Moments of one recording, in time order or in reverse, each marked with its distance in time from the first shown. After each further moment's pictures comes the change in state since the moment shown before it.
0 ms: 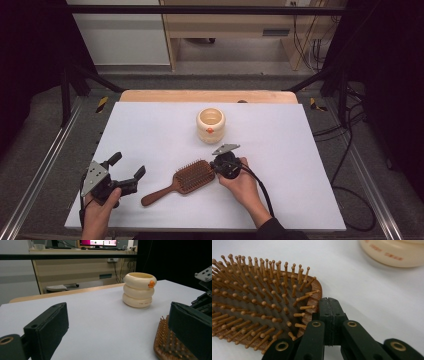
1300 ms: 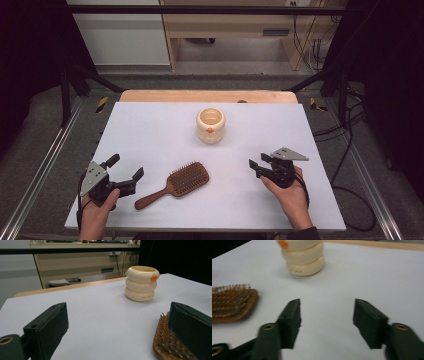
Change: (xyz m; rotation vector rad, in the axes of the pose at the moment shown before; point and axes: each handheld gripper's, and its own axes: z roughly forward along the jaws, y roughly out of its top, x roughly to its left) left arm 0.001 0.002 -0.005 0.057 0.014 0.008; right arm -0.071 -0.067 -0.116 -0.293 -0.150 0.218
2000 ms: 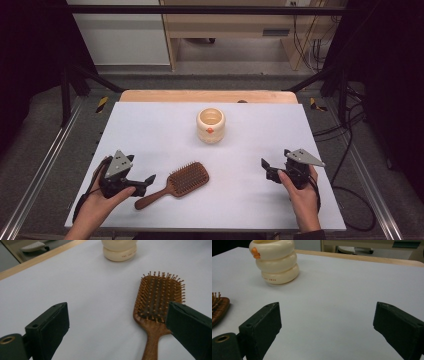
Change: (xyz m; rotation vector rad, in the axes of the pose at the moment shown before) left arm -0.030 0.044 0.024 0.436 -0.134 0.193; right arm -0.024 -0.009 -0.017 -0.094 -0.128 -0.001
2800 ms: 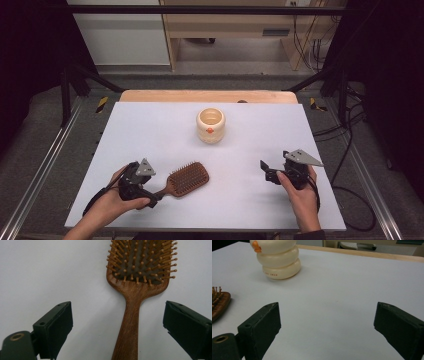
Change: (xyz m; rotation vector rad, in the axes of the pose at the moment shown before) left arm -0.019 -0.006 0.038 0.348 -0.144 0.081; right arm 0.001 -0.002 0.002 0.030 0.012 -0.008
